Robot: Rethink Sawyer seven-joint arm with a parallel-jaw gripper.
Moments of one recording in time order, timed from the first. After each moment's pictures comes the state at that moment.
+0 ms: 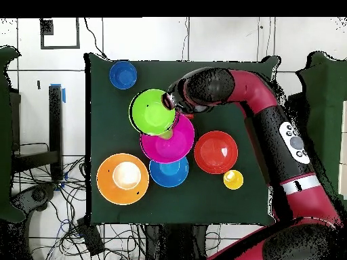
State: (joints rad) arm -0.83 -0.36 0.98 1.34 -0.51 1.08 1.31
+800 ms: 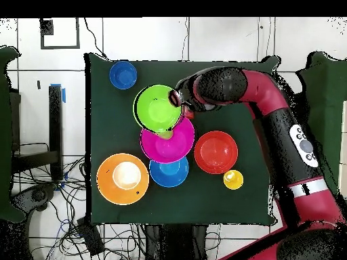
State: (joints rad) arm -0.89 -0.35 1.04 1.34 -0.51 1.08 1.29
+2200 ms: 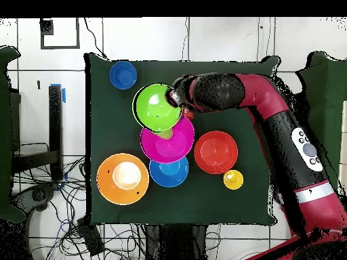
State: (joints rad) arm -0.94 -0.38 1.12 1.44 -0.57 0.94 1.10
